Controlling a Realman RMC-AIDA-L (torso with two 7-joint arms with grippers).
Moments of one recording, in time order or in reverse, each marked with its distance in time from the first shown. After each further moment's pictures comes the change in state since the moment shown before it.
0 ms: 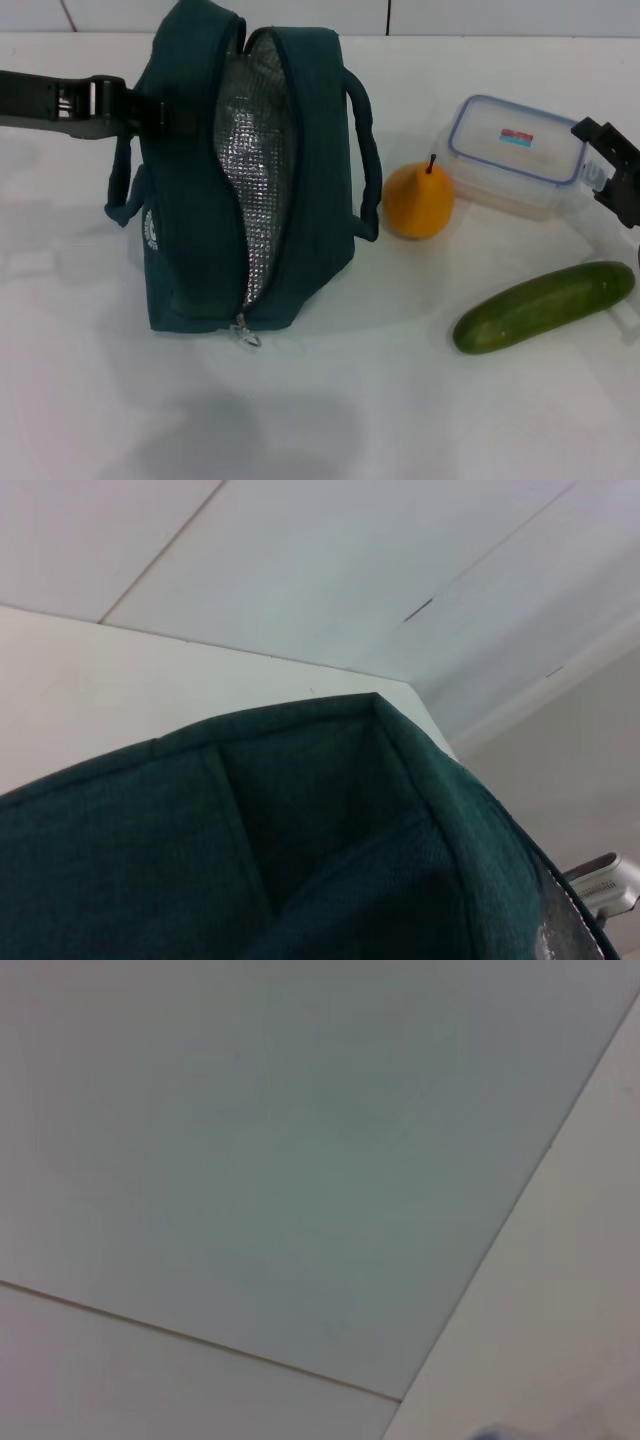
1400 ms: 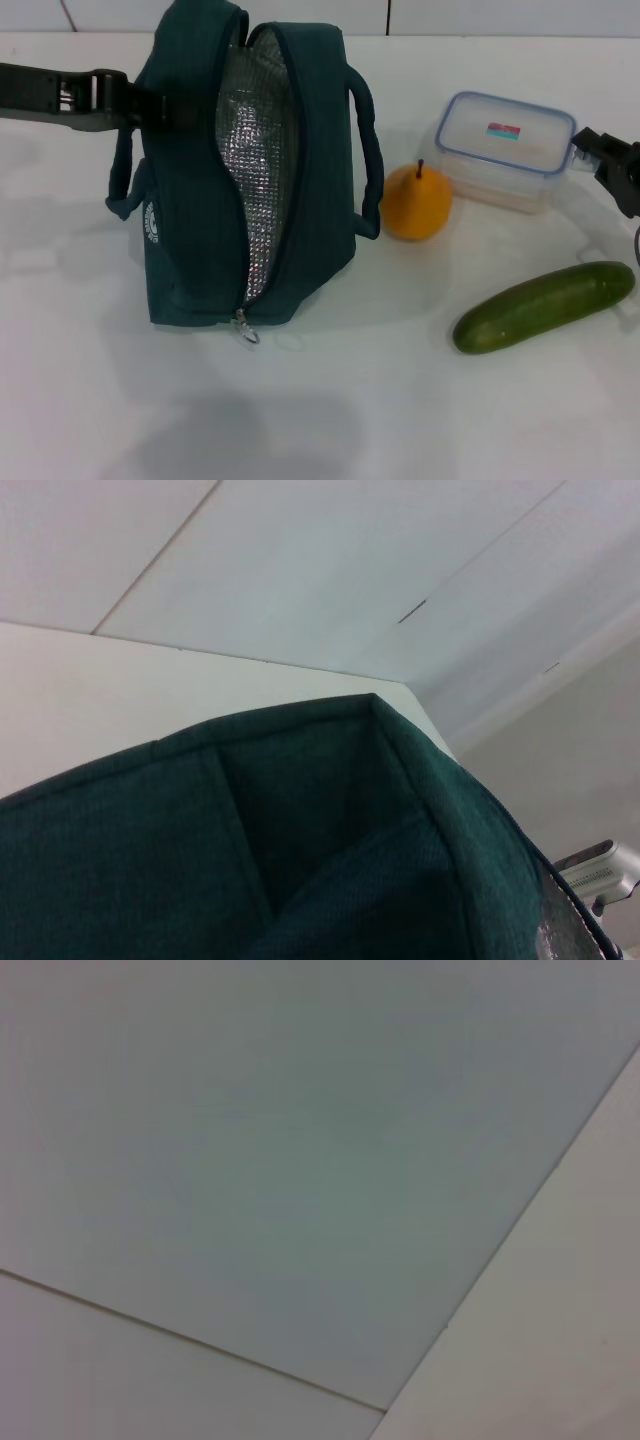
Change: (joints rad) left arm -0.010 0.004 0.001 0.000 0.000 -0.001 0.013; right arm 0.023 0.000 -0.003 -0.017 0.002 0.051 -0.045
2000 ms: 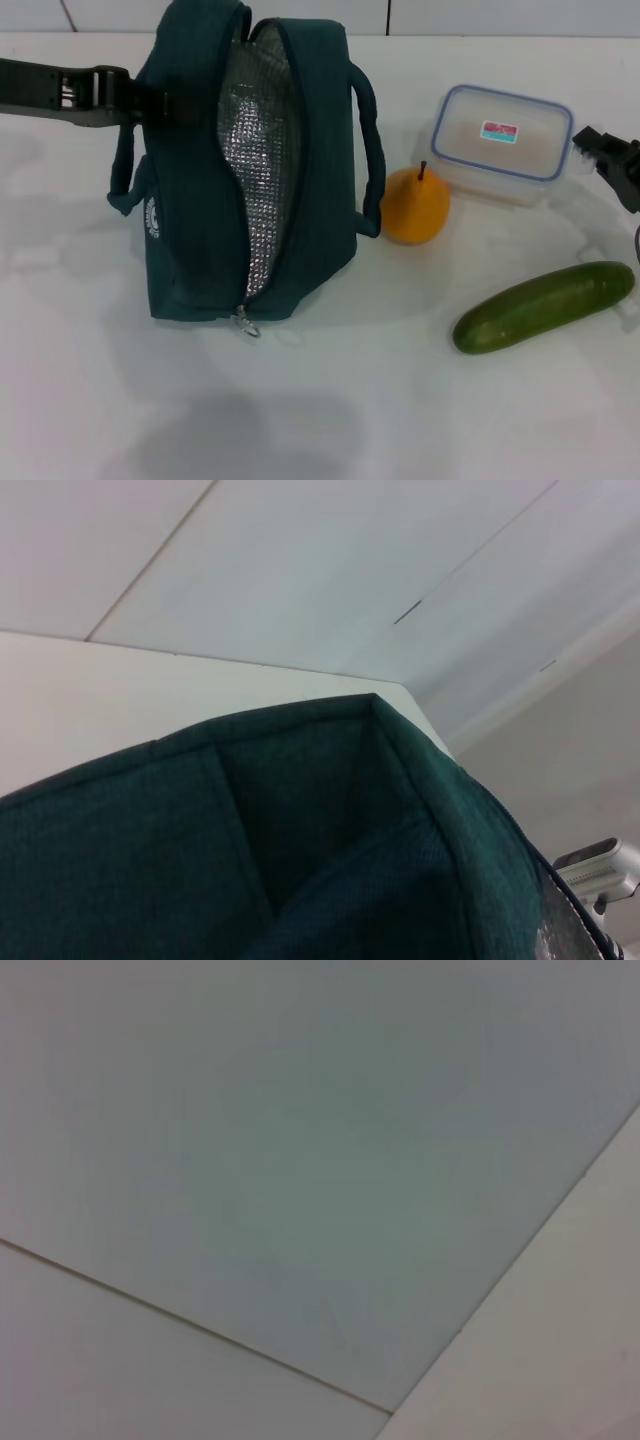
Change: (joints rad) left arm -0.008 0.002 -0.002 -0.003 0.001 0.000 0.010; right arm -0.002 0.000 0.000 -0.009 -0.002 -0.012 -0.059
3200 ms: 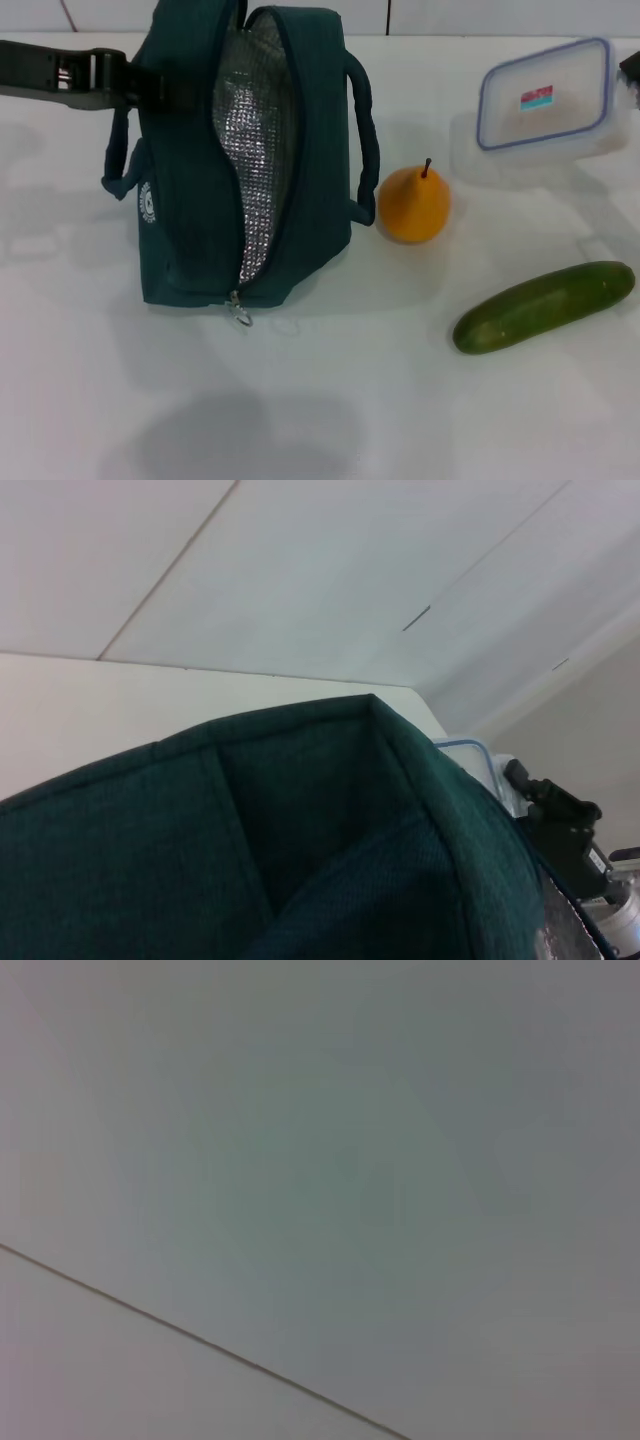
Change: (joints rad) left arm -0.026 0.019 0.002 -0.002 0.013 -0.011 -0.006; right arm -0.022 0.000 0.012 -0.013 0.120 -0.258 0.002
